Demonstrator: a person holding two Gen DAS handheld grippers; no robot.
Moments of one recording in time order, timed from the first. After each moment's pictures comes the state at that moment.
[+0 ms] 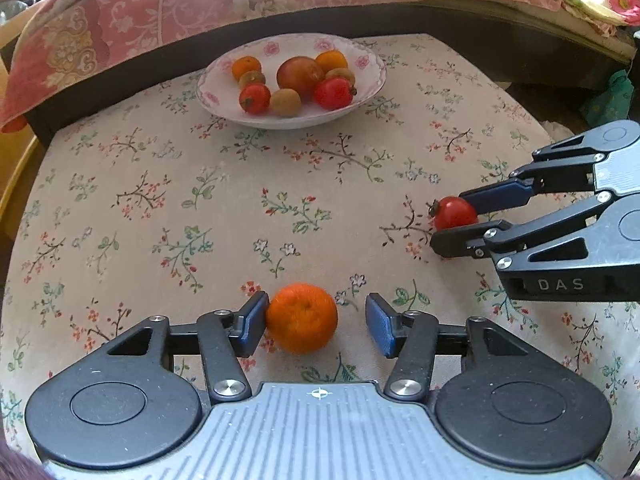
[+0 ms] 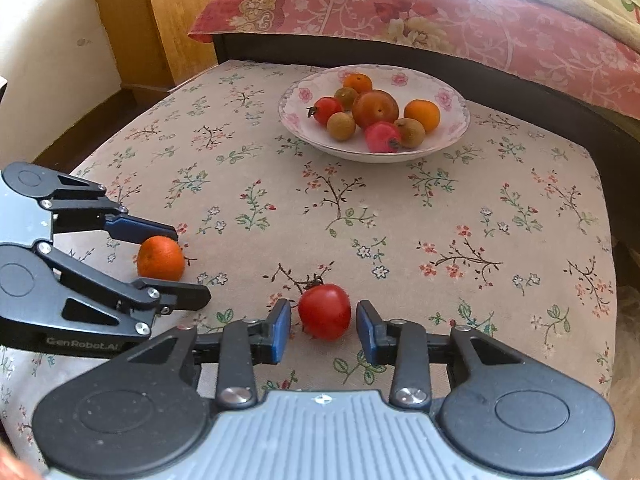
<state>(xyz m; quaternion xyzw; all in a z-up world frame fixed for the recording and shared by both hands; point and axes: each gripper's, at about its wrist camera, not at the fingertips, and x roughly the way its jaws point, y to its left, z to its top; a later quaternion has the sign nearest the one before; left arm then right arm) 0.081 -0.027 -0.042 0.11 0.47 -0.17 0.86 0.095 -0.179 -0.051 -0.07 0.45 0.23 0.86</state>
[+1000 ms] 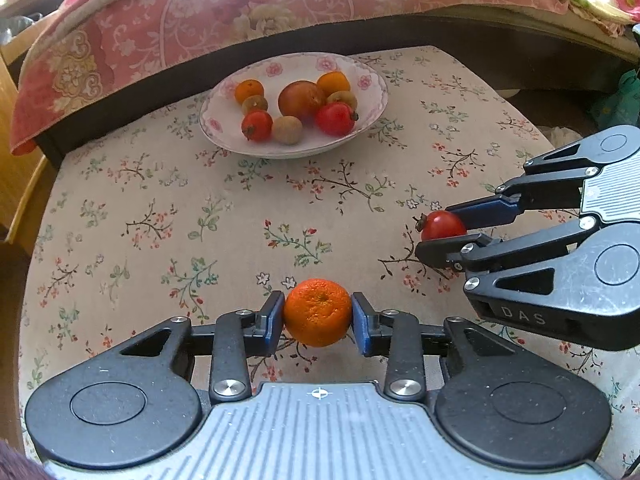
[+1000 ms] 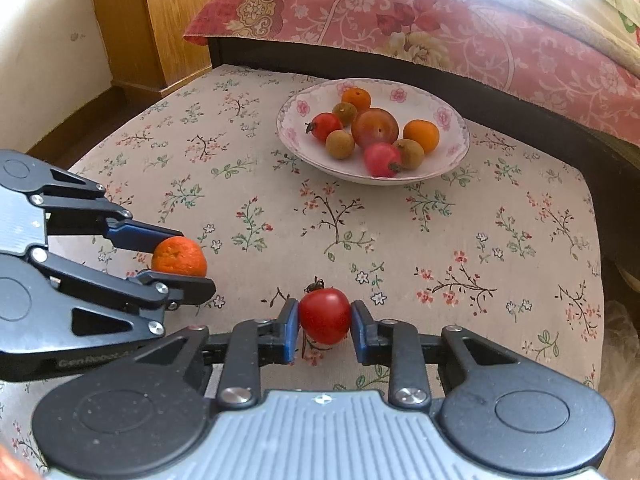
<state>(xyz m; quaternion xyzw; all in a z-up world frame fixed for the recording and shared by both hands) 0.091 -0.041 -0.028 0.13 0.46 -0.15 0.87 0.102 -0.166 -0.043 -0.08 0.44 0.22 0.87</state>
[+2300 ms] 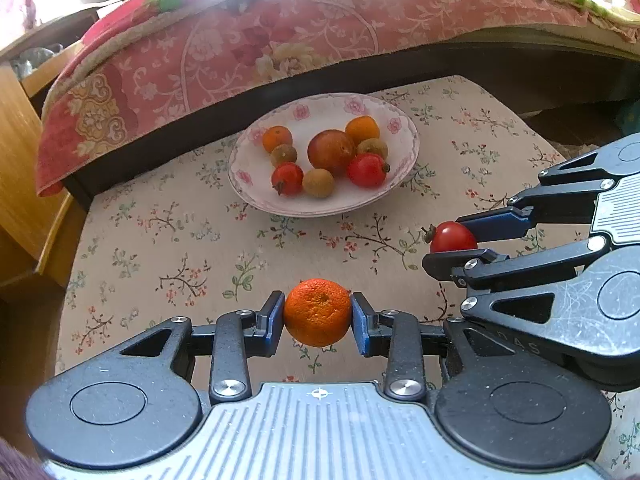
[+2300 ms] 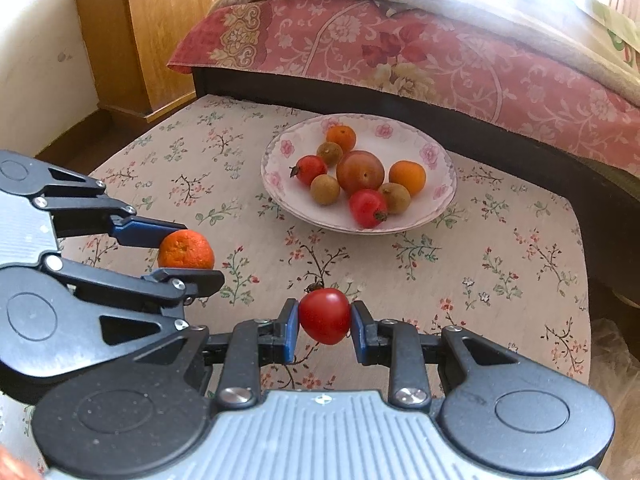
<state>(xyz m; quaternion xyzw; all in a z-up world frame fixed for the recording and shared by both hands) 0.110 -0.048 -0.014 0.15 0.42 -0.11 0.89 0.121 -0.159 -0.032 -0.08 0.41 0.20 0.88</state>
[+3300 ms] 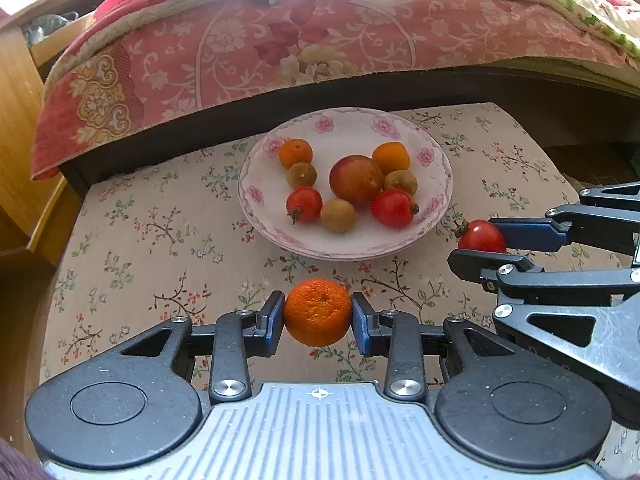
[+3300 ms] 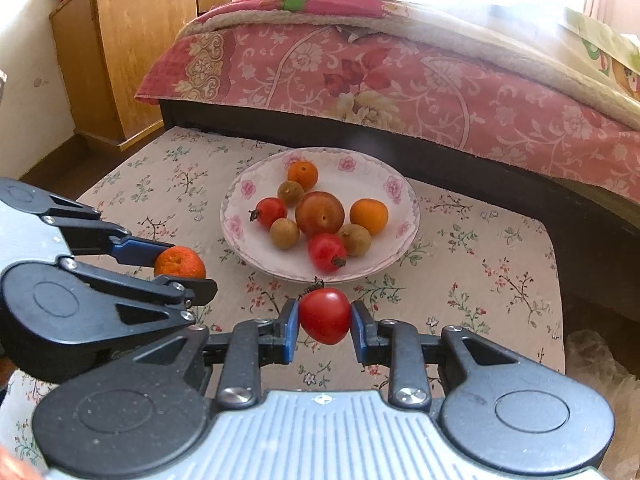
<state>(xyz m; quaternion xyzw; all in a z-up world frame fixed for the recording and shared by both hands) 0.152 -0.046 -0.013 0.10 0.44 -0.09 0.89 0.144 -0.168 -0.020 -0.07 0.39 0.16 0.90</state>
